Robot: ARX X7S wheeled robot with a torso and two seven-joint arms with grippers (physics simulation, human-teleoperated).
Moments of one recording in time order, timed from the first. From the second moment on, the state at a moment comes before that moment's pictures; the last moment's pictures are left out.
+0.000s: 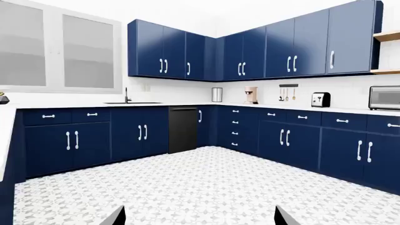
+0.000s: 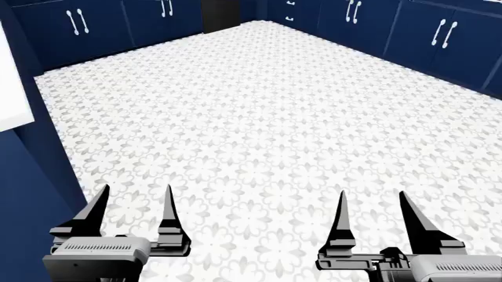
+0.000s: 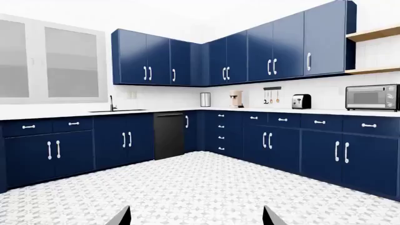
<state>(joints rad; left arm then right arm) 0.13 -0.37 0.19 0.57 -0.27 -0.08 -0.35 -0.22 0.38 -0.17 -0.69 0.26 0.09 0.38</state>
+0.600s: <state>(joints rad) 0.12 -0.37 0.20 0.56 -0.28 -0.08 -0.36 -0.22 0.39 -0.18 -0.69 0.26 0.09 0.39</state>
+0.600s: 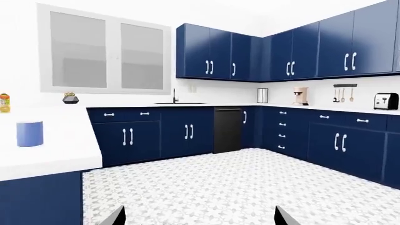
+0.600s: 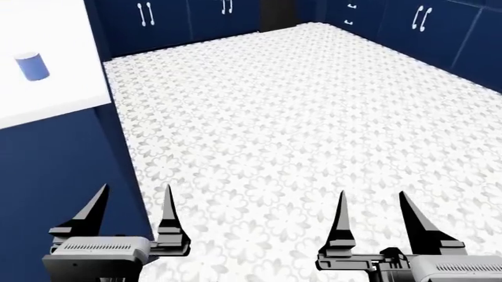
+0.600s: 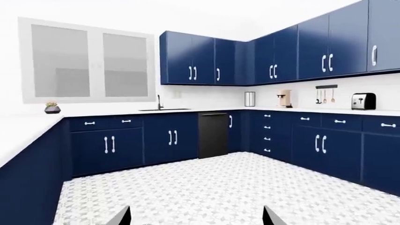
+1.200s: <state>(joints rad) 0.12 -0.38 0.20 0.56 -0.28 -0.08 -0.37 -0.22 0.40 -0.19 -0.68 0.26 0.09 0.39</state>
